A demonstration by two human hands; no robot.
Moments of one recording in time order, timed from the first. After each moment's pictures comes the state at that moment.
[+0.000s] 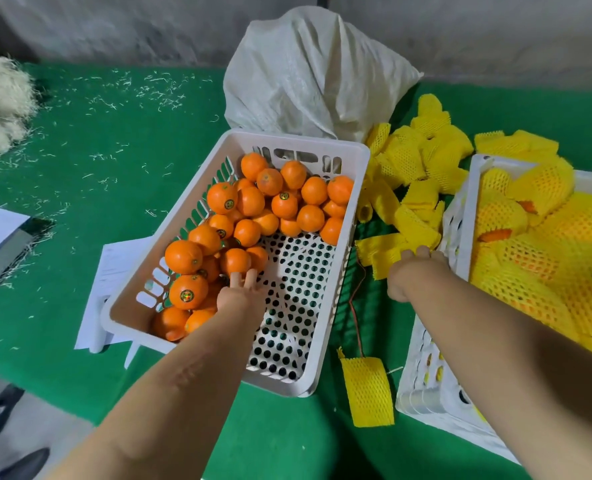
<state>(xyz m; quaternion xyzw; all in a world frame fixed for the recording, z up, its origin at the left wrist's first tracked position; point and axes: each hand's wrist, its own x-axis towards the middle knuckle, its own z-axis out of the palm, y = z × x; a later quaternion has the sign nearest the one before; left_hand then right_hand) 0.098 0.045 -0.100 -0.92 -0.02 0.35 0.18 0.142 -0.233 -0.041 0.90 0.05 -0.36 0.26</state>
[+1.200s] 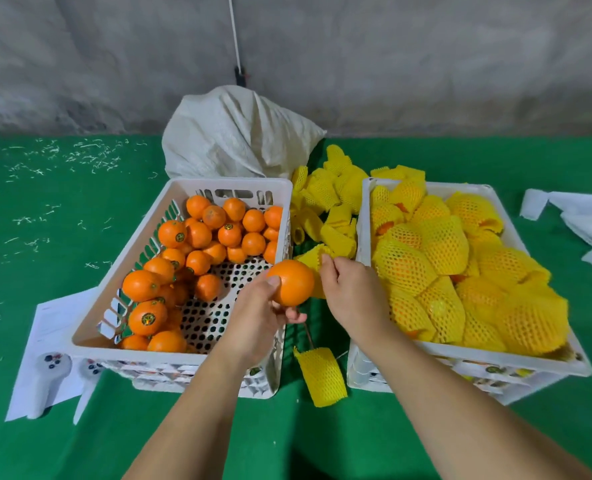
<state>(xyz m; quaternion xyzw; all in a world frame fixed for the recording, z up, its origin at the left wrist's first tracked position) 0.000 -0.050 -0.014 -0.53 -0.02 0.17 -0.83 -0.009 -0.224 0.014 0.92 -0.04 0.18 -0.35</state>
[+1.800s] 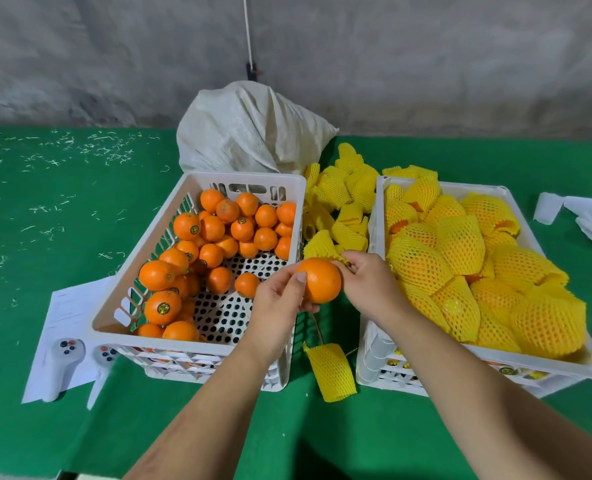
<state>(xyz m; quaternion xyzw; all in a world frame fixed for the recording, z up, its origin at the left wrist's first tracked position) -0.006 -0.059 -0.025 -0.64 0.04 0.05 -0.76 0.016 -0.239 -0.009 0.89 -0.03 0.08 -0.45</state>
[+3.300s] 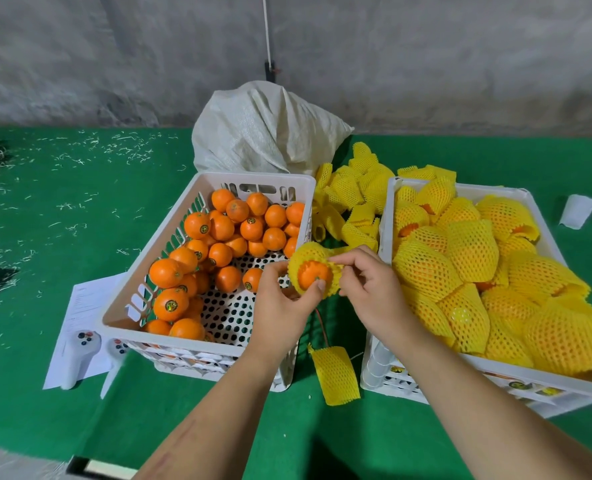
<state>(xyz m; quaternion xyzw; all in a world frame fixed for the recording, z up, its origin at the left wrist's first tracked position) -0.008 -0.070 -0.022 -0.77 0.02 -0.10 -0.63 0.001 -0.242 -0.004 0.82 0.11 0.16 -0.54</state>
